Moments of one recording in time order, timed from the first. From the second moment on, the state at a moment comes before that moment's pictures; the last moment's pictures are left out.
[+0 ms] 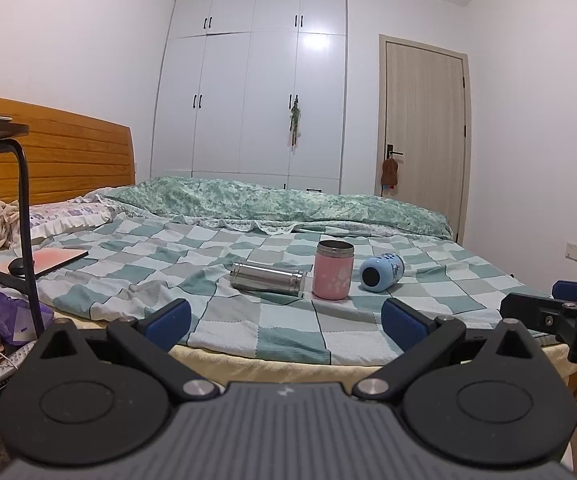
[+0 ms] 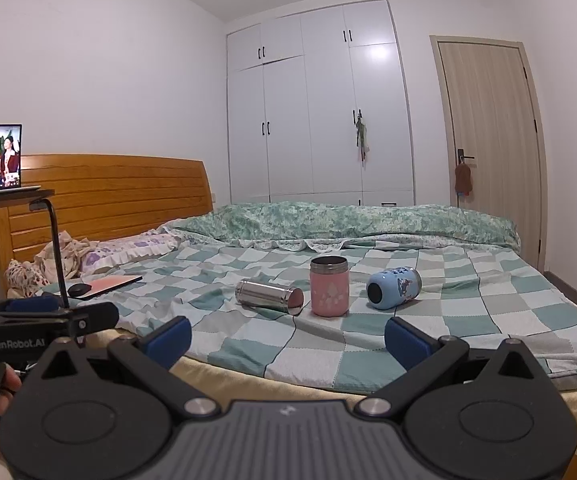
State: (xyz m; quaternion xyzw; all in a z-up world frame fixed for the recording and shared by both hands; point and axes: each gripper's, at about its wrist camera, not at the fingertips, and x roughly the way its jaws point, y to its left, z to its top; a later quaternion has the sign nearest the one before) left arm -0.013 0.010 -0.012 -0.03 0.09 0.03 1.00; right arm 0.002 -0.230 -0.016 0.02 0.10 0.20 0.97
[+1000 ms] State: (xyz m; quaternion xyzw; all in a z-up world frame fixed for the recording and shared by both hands) left arm -0.013 0.008 -0.010 -0.03 0.09 0.03 1.00; right arm 0.004 -0.230 -0.017 0.03 0.10 0.20 0.97
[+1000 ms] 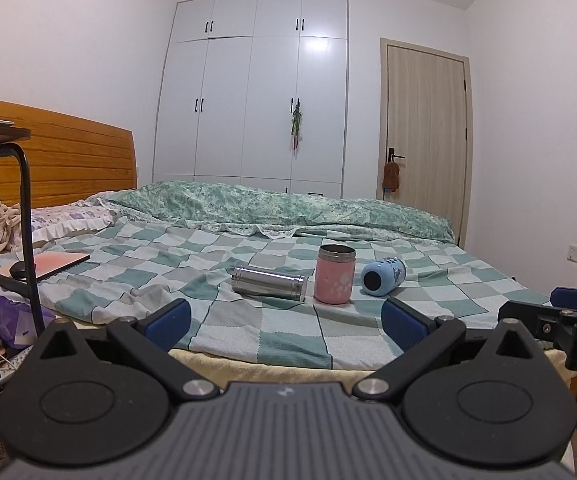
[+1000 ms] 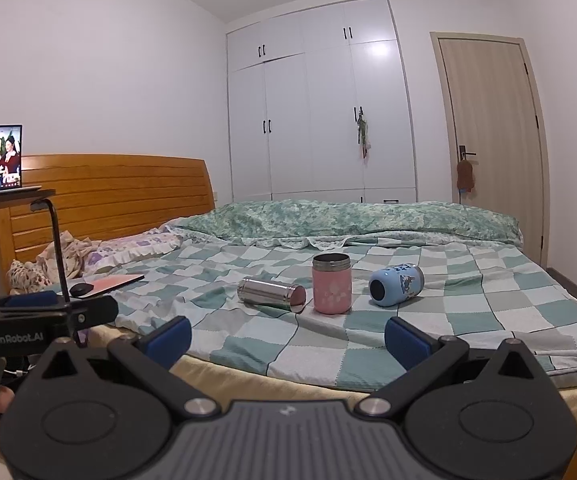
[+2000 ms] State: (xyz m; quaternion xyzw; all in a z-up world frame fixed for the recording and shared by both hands) left arm -0.013 0.009 -0.011 -0.03 0.09 0.03 1.00; right arm 0.006 -0.229 -0.017 0.02 0.10 0.21 0.97
